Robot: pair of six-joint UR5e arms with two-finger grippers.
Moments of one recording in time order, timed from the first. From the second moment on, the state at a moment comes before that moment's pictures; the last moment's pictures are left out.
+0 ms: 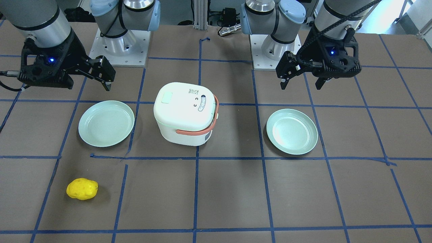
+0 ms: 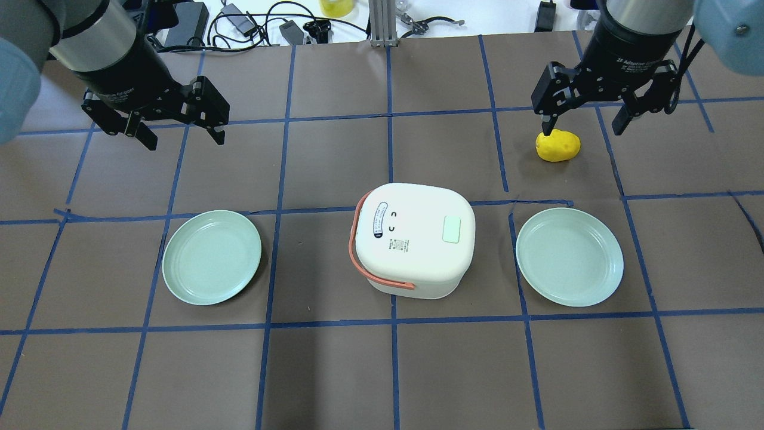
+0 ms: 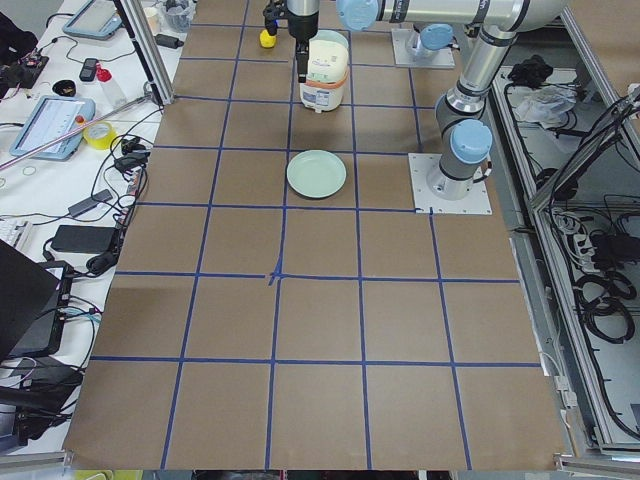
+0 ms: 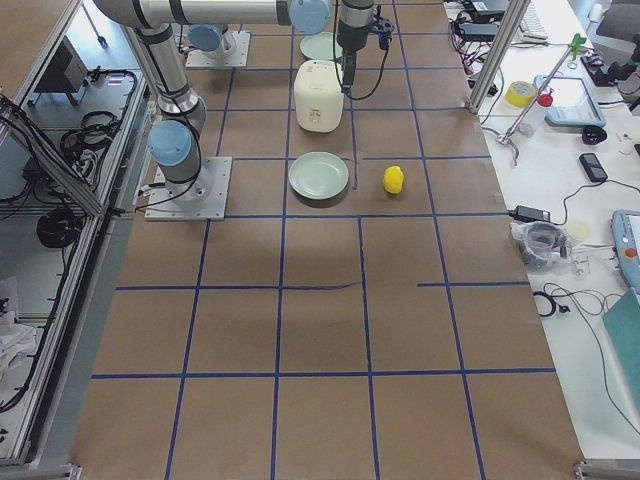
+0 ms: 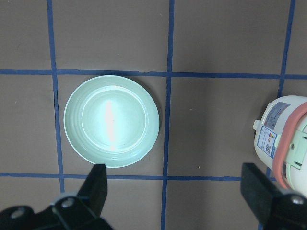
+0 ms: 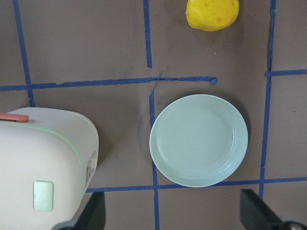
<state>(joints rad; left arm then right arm) -1.53 -1.54 -1.57 -1.56 1.56 0.00 1.53 -1.53 1.51 -1.48 -1.57 0.00</state>
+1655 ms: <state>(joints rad) -1.53 -1.54 -1.57 -1.56 1.56 0.00 1.53 -1.53 1.51 -1.46 -1.59 0.01</state>
